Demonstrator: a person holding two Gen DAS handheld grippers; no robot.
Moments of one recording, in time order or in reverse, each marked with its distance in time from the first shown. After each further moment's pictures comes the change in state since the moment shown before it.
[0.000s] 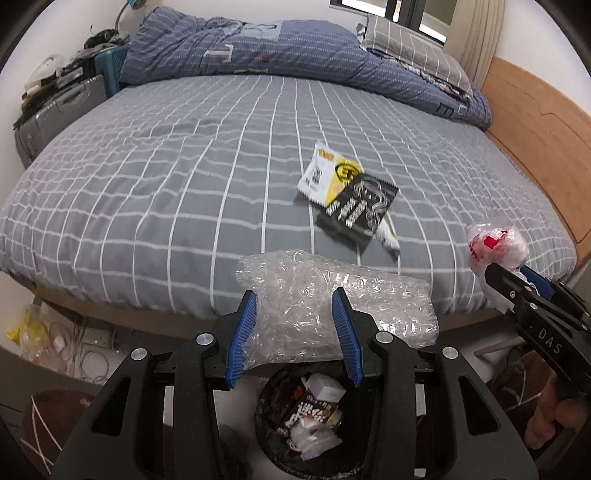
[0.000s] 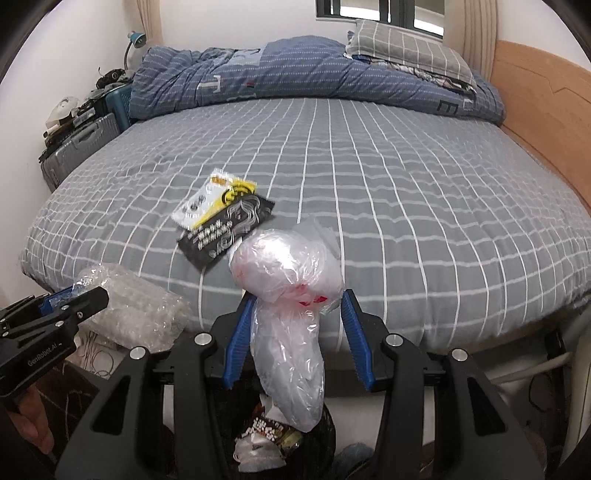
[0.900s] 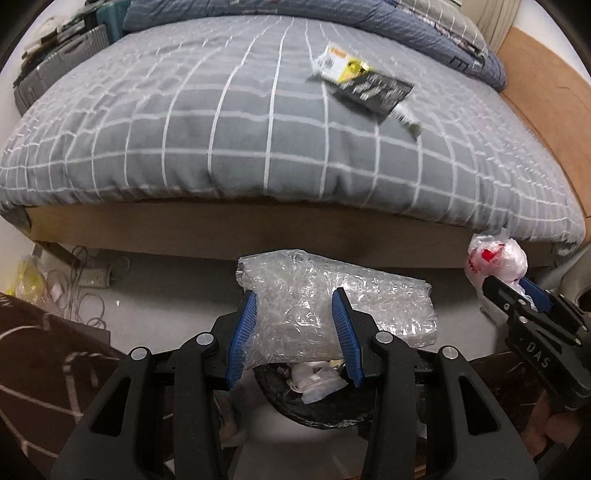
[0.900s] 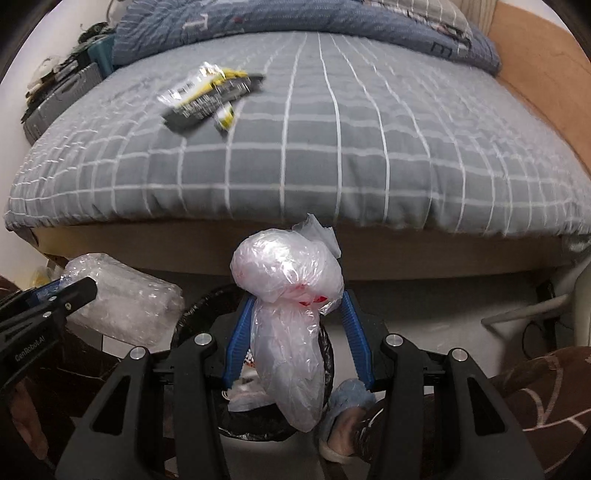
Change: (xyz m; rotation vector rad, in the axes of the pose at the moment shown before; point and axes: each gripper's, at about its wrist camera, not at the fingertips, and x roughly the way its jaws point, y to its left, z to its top) left arm 0.031 0.005 -0.086 -0.031 0.207 0.017; right arm 0.032 0.000 -0.092 0.017 0.231 -0.055
